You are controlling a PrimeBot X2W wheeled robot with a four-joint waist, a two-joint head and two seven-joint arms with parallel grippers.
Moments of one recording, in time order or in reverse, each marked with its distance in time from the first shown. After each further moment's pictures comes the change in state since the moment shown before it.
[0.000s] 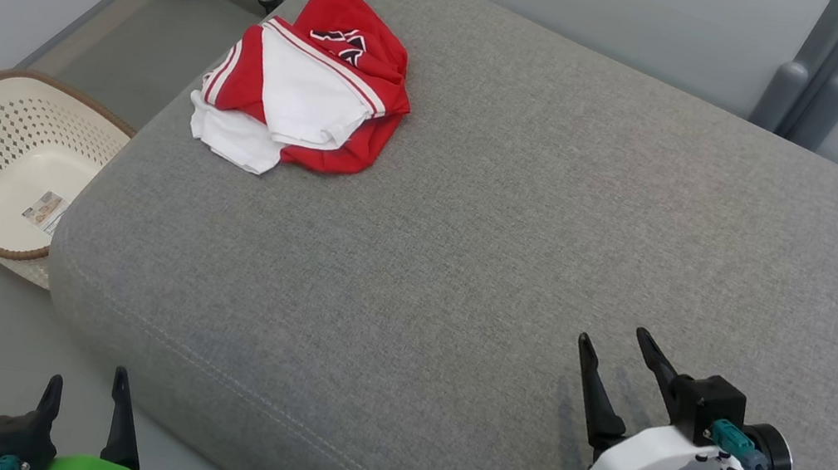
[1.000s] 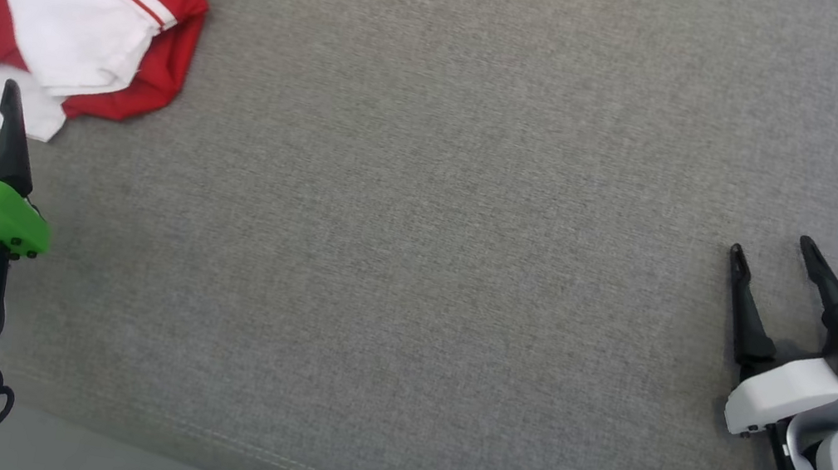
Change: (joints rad) left arm -0.621 0.215 0.028 0.368 -0.126 -0.174 0.000; right arm -0.090 -0.207 -0.094 -0.115 -0.051 0.000 0.000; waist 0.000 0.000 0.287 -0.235
